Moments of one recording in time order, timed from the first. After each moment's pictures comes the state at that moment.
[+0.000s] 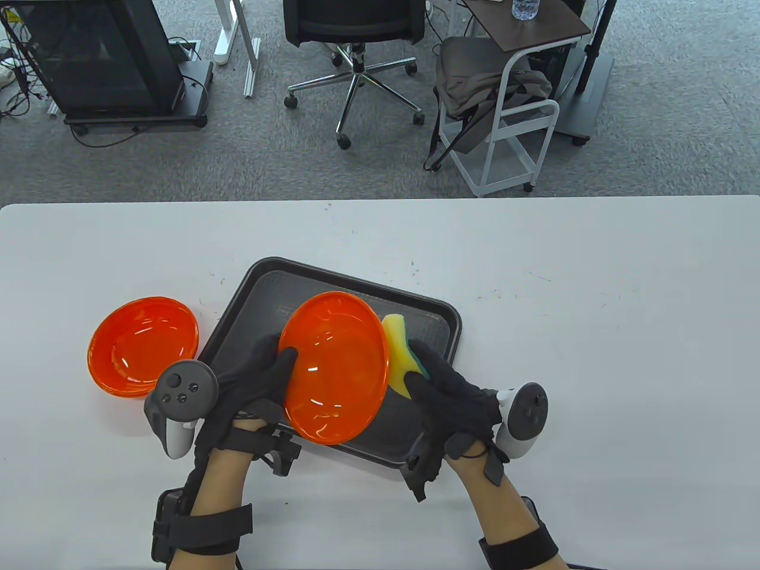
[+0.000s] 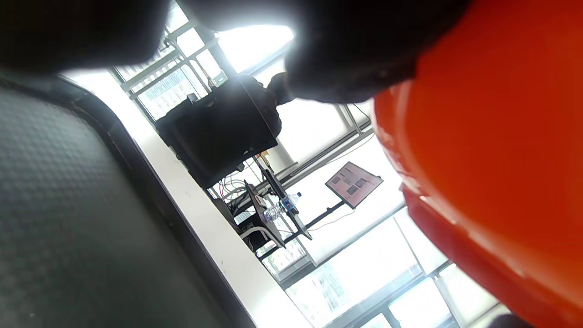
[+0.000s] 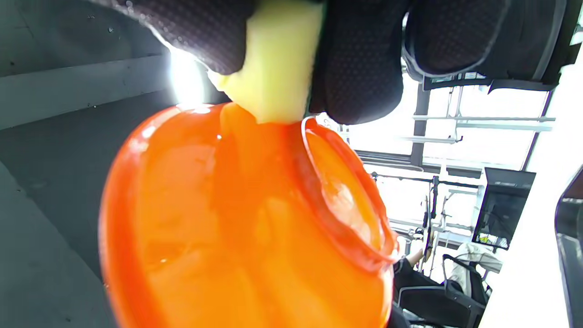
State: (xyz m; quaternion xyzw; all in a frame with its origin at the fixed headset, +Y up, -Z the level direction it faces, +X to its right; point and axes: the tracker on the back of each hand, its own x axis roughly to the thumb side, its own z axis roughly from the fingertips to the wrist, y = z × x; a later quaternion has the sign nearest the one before) left_hand -0.243 -0.657 -0.263 0.05 -0.10 0.49 0.86; right_hand 0.088 -0.673 -0.238 0.22 -0.12 0.64 0.72
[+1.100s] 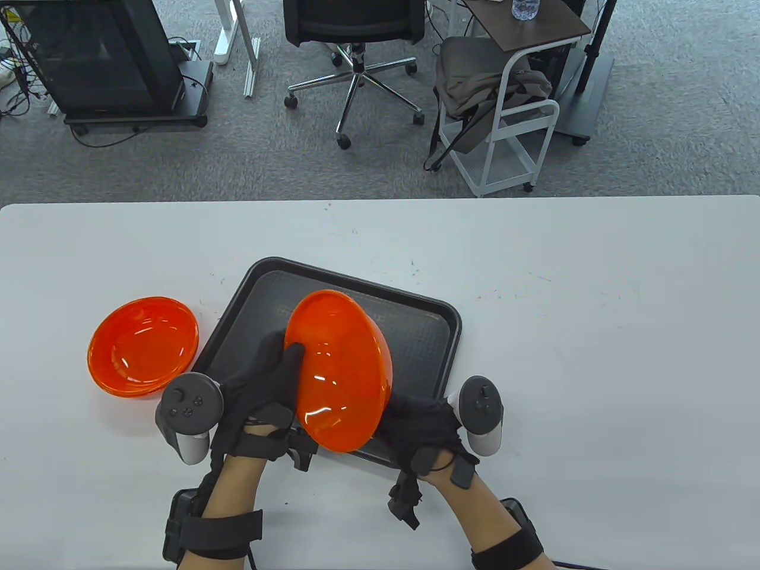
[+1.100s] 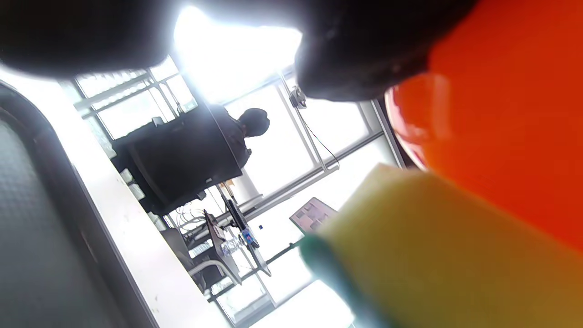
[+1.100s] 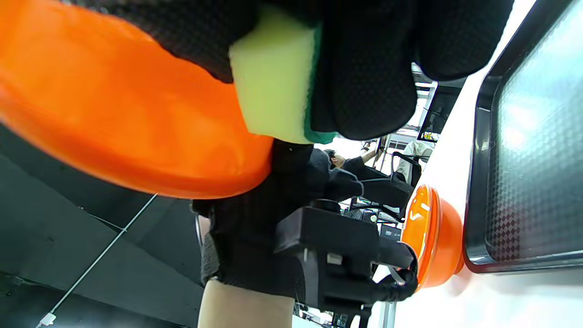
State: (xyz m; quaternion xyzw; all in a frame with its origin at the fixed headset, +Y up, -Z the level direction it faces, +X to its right) left_hand -0.235 -0.649 -0.253 0.14 -0.10 0.53 0.83; right_hand 0.041 -0.689 -0.234 0.29 0.05 0.67 0.68
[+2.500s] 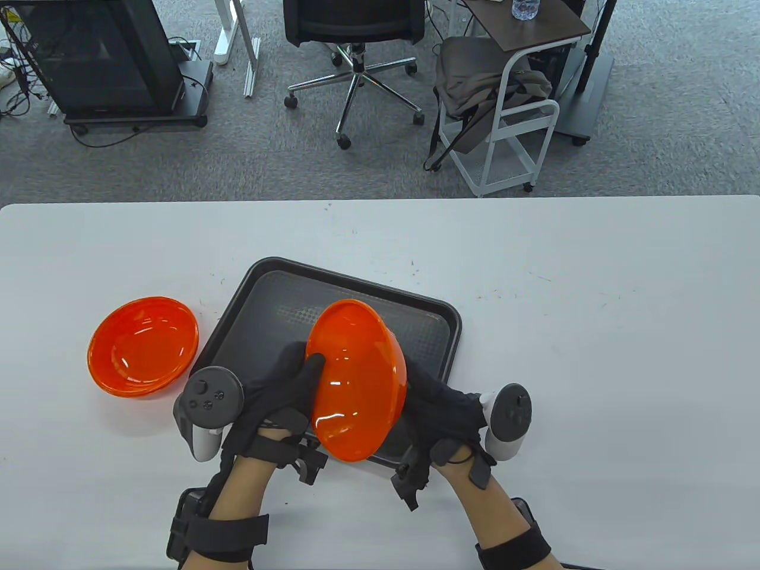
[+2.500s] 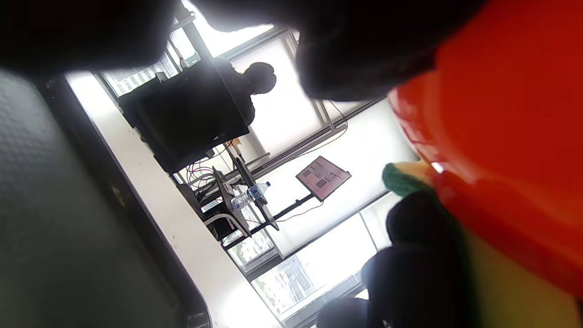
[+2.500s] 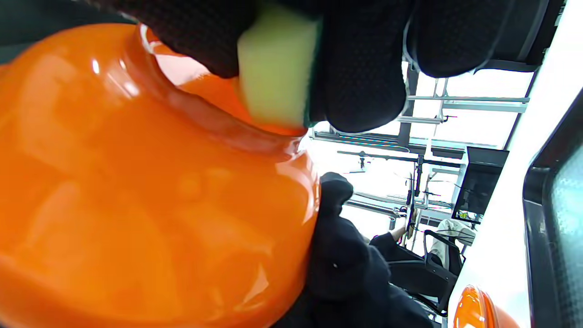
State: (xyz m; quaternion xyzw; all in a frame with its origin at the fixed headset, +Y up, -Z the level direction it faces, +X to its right) left_hand -0.212 -0.655 -0.254 0.07 -0.13 0.52 0.84; right_hand 0.070 -0.683 -0.238 0.24 -0.07 0.65 0.72
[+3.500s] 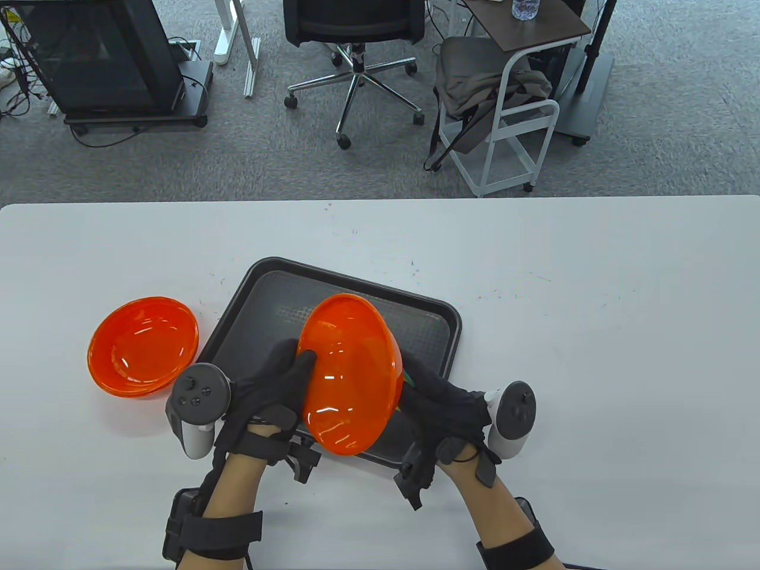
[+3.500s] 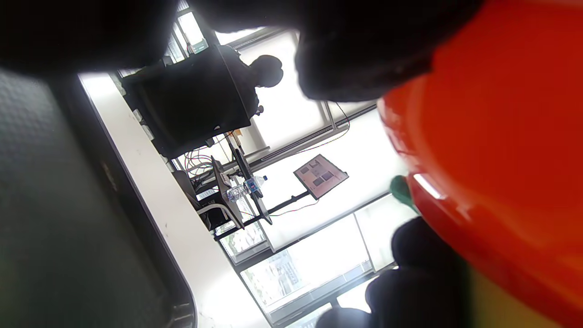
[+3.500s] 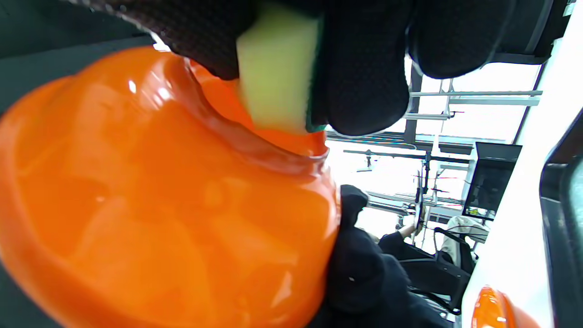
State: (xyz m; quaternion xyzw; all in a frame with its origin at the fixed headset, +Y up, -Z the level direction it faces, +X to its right) left_hand -0.218 -0.658 -0.257 0.04 -0.14 0.57 0.81; right_hand 0.074 -0.677 -0.237 0.25 -0.07 0.65 0.72
